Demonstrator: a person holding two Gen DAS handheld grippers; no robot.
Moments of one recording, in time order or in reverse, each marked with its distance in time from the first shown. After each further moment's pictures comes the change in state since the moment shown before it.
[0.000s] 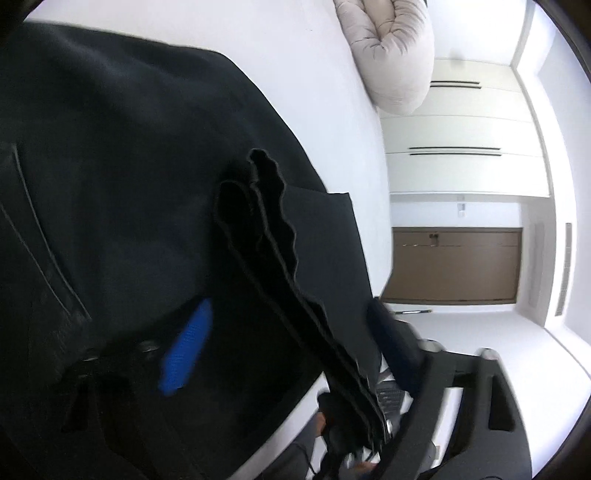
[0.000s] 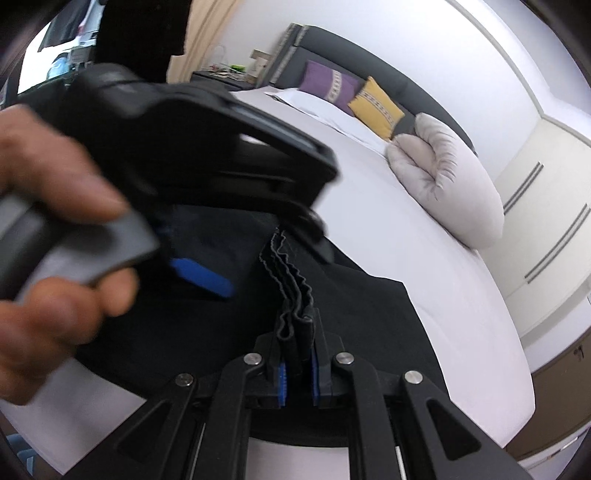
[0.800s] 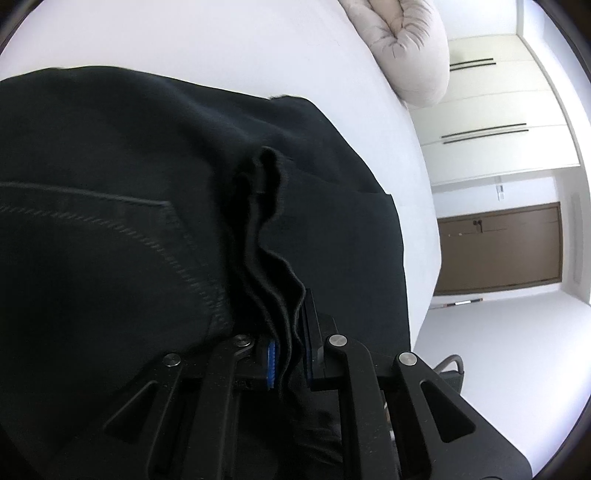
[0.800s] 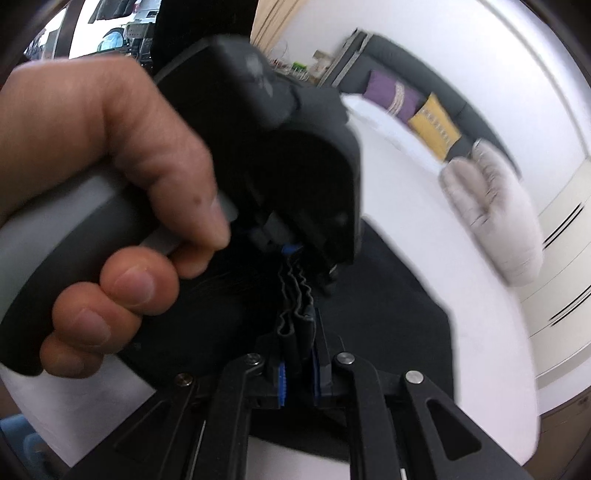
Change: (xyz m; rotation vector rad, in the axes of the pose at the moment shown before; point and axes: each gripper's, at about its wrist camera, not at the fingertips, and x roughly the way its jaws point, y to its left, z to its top) left arm -0.074 0.047 -0.007 0.104 -0.044 0.190; right arm 0.027 0.067 0.016 -0.091 0.074 0.204
